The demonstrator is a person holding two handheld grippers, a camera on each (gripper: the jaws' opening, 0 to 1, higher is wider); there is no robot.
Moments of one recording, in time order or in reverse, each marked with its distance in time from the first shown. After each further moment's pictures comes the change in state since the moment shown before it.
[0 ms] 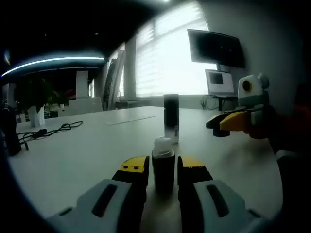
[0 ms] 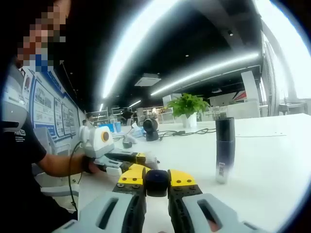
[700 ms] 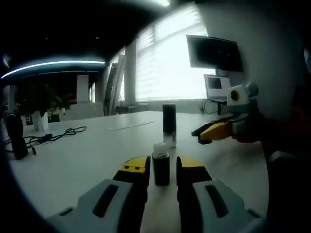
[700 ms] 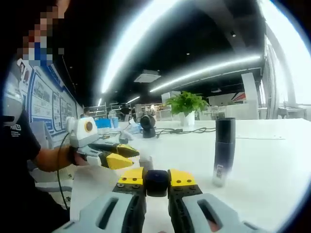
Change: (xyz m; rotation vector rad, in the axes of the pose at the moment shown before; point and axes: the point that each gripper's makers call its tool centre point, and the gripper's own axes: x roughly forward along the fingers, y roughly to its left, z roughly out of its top) left arm -0.031 -0.006 0.014 0.012 -0.040 0.004; right arm 0.011 -0.007 -0.005 -0.041 0.033 -0.022
